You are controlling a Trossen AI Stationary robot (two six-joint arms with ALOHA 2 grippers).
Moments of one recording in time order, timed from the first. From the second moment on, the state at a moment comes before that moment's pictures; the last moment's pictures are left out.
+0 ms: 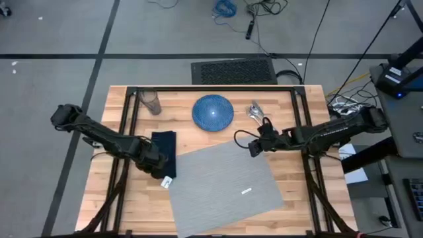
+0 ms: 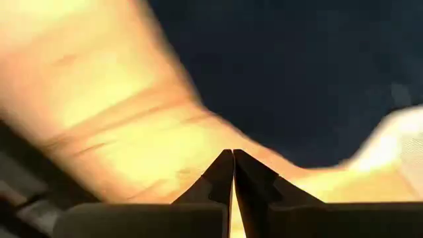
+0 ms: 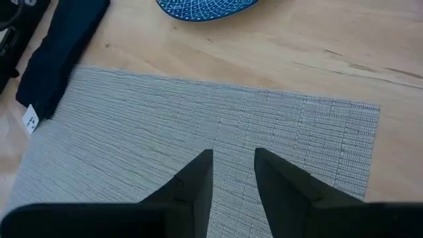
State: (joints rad) left arm -0.36 1.16 0.59 -0.98 0.17 -1.50; right arm 0.14 1.13 0.60 -0.36 0.33 1.14
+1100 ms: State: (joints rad) left arm -0.41 1.04 0.57 -0.64 -0.41 -1.48; right arm 0.14 1.13 0.60 -0.26 0.29 1.15
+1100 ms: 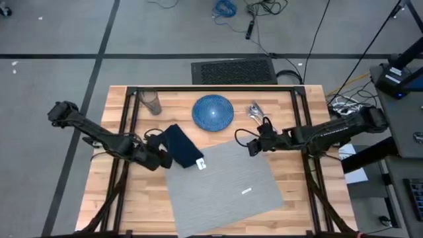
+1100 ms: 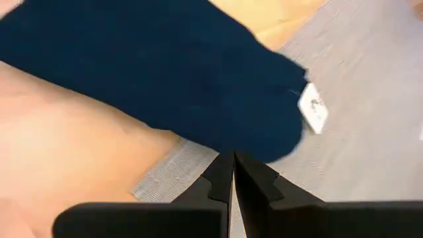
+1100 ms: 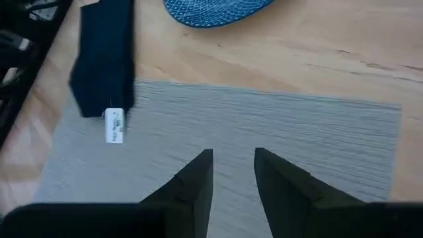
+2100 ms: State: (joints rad) left arm -0.23 1.33 0.57 0.19 -0.39 -1.22; right arm 0.15 1.20 0.60 -0.18 0.26 1.17
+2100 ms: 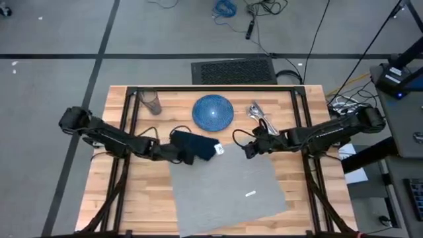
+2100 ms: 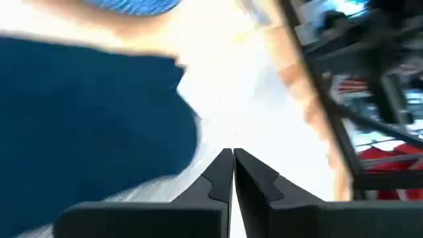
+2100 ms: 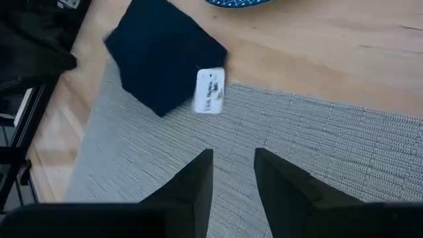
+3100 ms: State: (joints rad) left arm -0.05 1.45 0.57 -0.24 0.08 -1.06; right arm 0.13 1.33 0.60 0.11 0.18 1.14
